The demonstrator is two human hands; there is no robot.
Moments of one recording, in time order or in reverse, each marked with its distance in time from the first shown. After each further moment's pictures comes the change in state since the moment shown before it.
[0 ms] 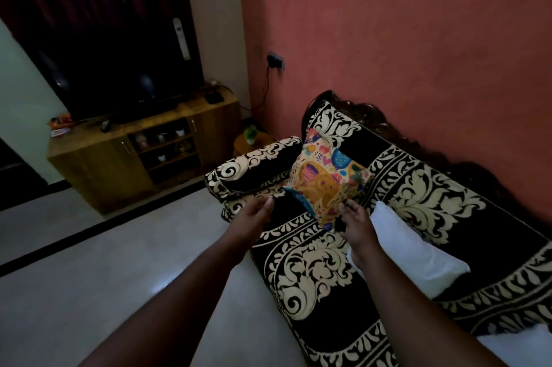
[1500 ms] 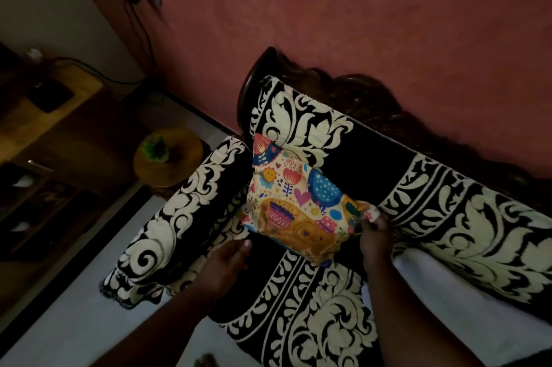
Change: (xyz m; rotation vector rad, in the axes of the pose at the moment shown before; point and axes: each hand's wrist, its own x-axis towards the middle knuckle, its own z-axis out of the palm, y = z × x) left_hand 0.555 -0.022 0.001 0.315 -0.273 -0.393; right_hand 0.496 0.077 -0.004 -0.183 0.724 0.274
